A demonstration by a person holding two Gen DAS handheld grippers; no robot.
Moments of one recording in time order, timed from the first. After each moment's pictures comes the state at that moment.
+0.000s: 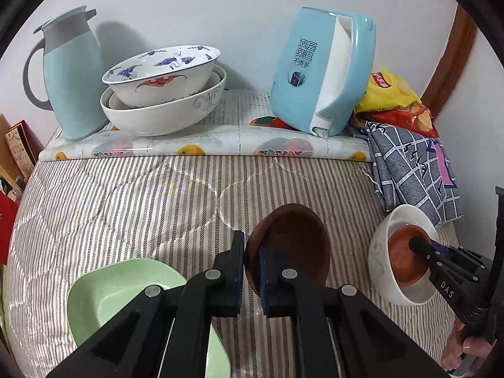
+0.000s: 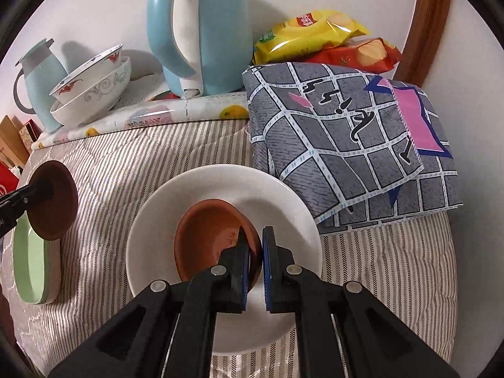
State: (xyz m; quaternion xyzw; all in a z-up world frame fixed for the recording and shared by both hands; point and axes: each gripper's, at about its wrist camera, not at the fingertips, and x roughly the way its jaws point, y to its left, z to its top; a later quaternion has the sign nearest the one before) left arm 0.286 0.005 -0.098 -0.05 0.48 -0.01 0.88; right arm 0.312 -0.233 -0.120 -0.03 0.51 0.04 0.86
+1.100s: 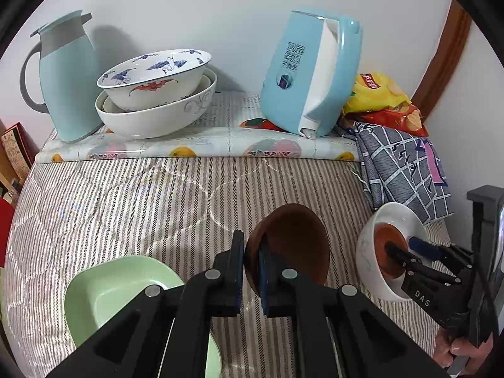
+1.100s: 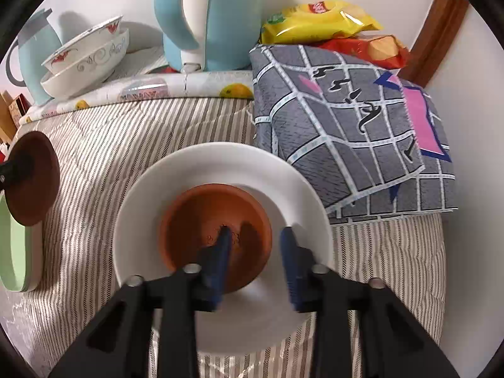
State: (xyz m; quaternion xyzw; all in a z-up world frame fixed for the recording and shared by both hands) left arm 0.279 0.000 -0.088 -0.05 0.47 -0.03 0.88; right arm 0.313 -0.224 -0.127 -0.07 0.54 0.02 0.84
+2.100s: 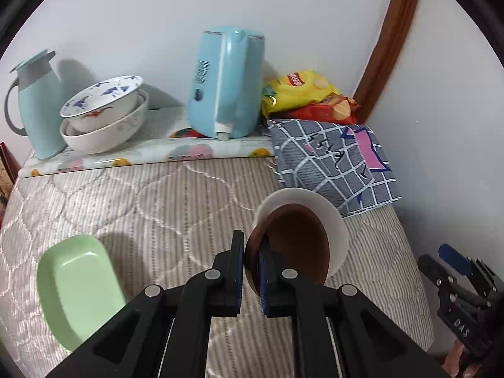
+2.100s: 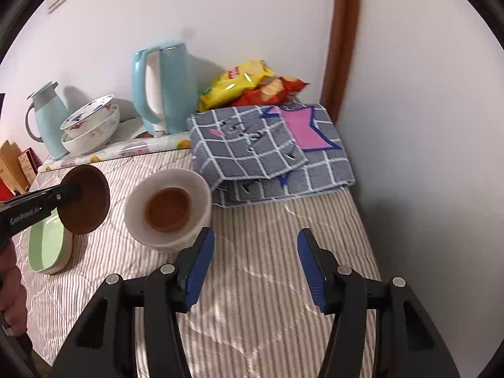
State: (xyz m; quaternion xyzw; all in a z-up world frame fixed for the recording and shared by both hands) left arm 0.236 -0.096 -0.052 -0.05 0.45 -0.09 0.89; right arm 0.193 -0.325 -0.032 -0.01 0.43 -0.02 0.90
